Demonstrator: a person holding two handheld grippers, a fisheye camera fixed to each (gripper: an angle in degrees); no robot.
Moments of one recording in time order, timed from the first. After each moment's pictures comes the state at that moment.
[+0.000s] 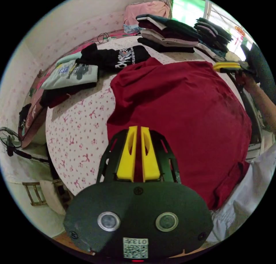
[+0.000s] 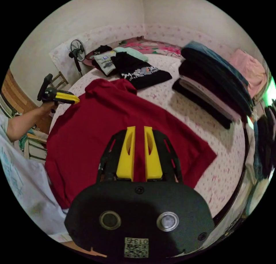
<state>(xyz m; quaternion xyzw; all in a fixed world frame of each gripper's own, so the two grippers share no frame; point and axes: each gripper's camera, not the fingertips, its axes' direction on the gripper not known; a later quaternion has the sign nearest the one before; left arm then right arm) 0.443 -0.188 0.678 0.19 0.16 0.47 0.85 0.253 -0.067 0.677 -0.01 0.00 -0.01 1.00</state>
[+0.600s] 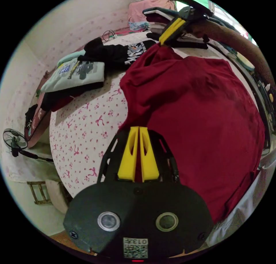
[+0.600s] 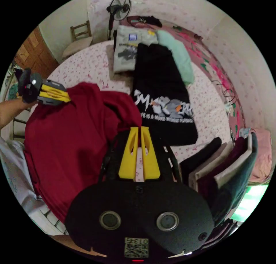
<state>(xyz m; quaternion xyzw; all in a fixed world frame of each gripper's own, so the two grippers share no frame) 0.460 -0.258 0.666 0.21 0.11 0.46 0.85 0.206 -0.359 0.806 -0.14 0.02 -0.30 0.94</state>
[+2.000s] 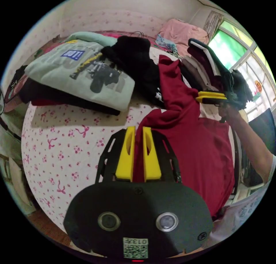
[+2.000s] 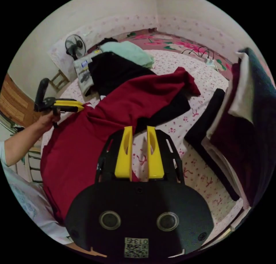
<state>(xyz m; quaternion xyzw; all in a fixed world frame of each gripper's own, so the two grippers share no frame) 0.471 -0.435 0.658 0.16 0.29 0.32 0.89 0.378 -0.343 0.808 -0.06 -0.04 -0.08 0.99</state>
